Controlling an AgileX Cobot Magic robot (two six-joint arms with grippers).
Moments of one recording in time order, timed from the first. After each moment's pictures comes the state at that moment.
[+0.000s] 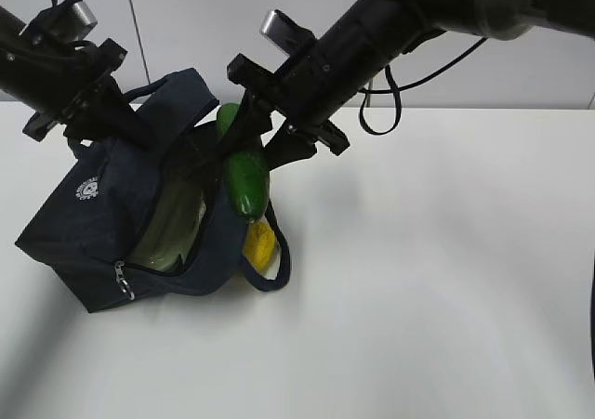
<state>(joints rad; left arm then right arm) -0.04 1.90 -1.46 -0.83 1.16 0.36 0.37 2.22 -1.94 0.83 1.22 -0.06</state>
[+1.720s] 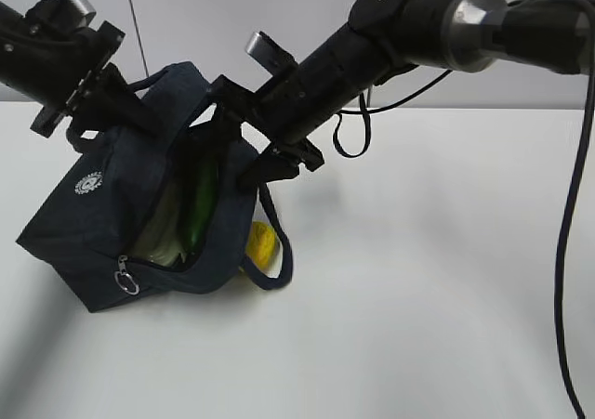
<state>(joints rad) -0.03 1.90 -1.46 -0.92 1.19 0.38 0.39 2.29 -1.94 0.91 1.09 -0.12</state>
